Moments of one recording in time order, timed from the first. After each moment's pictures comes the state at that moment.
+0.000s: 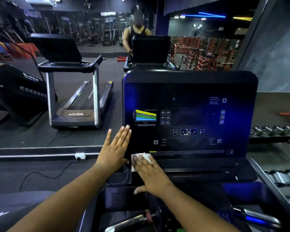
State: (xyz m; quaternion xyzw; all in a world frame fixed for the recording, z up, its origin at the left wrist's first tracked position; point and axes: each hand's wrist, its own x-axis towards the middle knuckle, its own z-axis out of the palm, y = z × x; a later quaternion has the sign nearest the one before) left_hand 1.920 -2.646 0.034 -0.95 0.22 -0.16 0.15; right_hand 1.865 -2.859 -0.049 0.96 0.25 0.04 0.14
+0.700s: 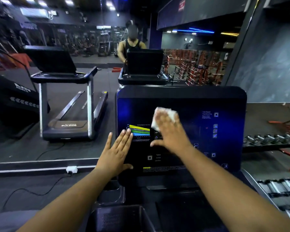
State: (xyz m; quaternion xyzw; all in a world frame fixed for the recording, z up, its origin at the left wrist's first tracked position) left_hand 1.953 -2.671 0.064 -0.94 0.26 -0.21 0.09; right_hand 1.978 -2.956 0.123 0.95 0.17 0.23 0.10
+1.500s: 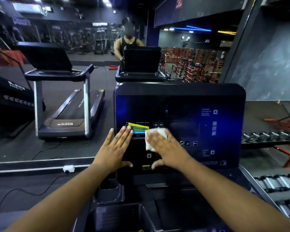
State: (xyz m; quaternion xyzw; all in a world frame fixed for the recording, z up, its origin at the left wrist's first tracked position) left_hand 1.964 -2.668 0.067 -0.92 0.28 -0.23 0.11; right_hand 1.951 -2.958 0.066 0.93 0.27 0.15 0.20
